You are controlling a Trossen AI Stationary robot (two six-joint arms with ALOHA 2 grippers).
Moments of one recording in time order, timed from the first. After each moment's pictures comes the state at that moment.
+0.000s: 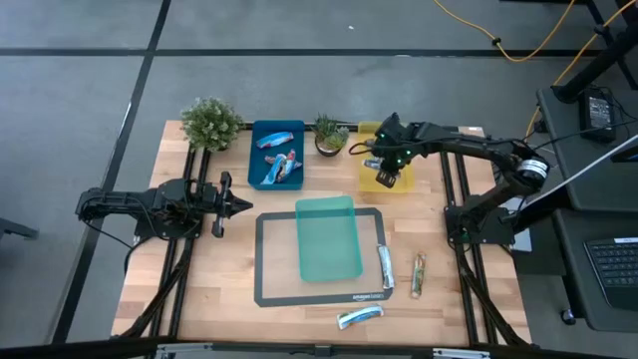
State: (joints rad) left arm 0.00 0.01 0.01 0.02 -0.01 -0.01; right arm -0.59 1.51 1.01 -0.77 -0.08 -0.12
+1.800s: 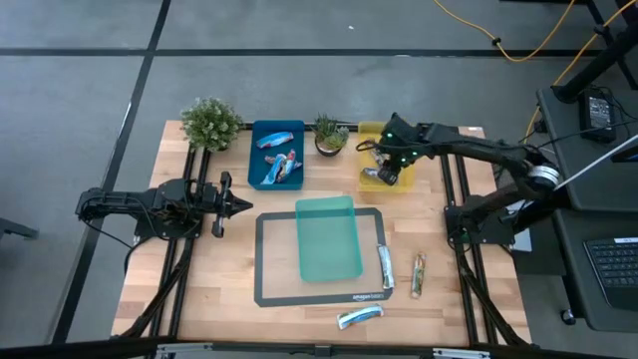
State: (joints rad) left arm 0.00 0.01 0.01 0.02 -0.01 -0.01; right arm -0.57 1.42 0.99 -0.77 -0.02 0.01
